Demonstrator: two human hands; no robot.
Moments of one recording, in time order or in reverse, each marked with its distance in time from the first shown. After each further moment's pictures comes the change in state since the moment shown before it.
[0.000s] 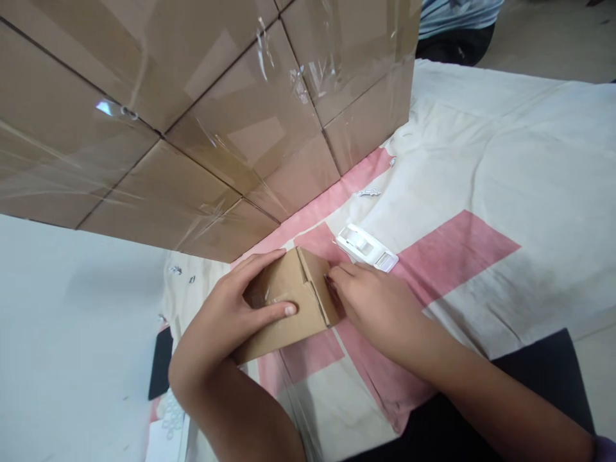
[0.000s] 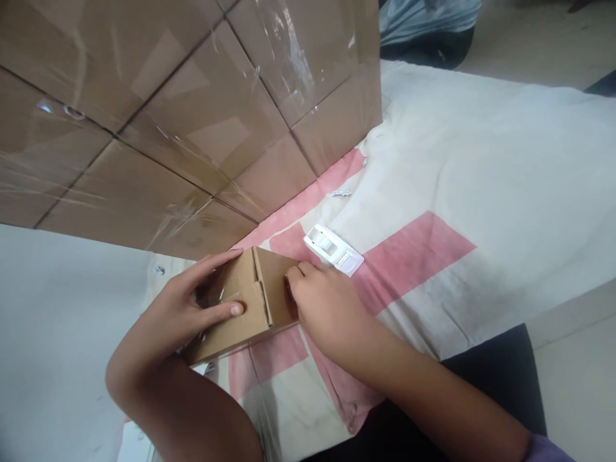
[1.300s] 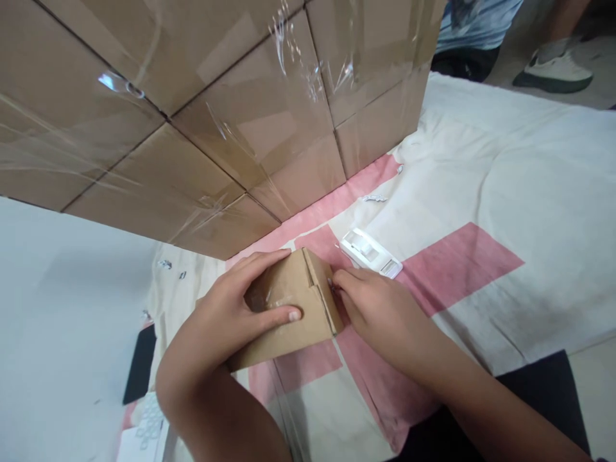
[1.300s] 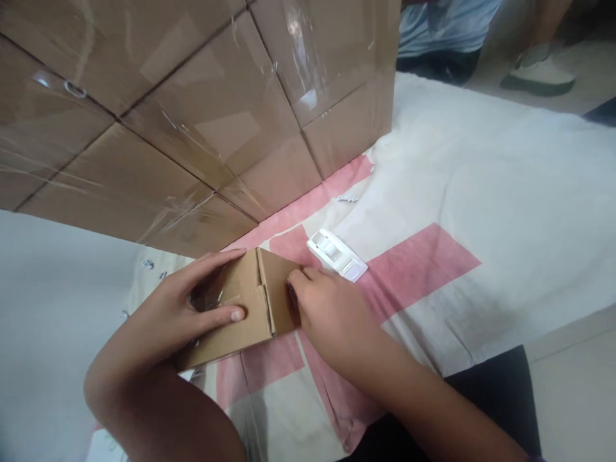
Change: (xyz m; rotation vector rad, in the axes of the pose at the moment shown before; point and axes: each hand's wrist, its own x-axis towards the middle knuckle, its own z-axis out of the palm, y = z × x) left_hand 0.000 0.002 -0.002 0.015 -0.011 0.009; right_hand -0.001 0.002 0.002 0.146 0.020 0.008
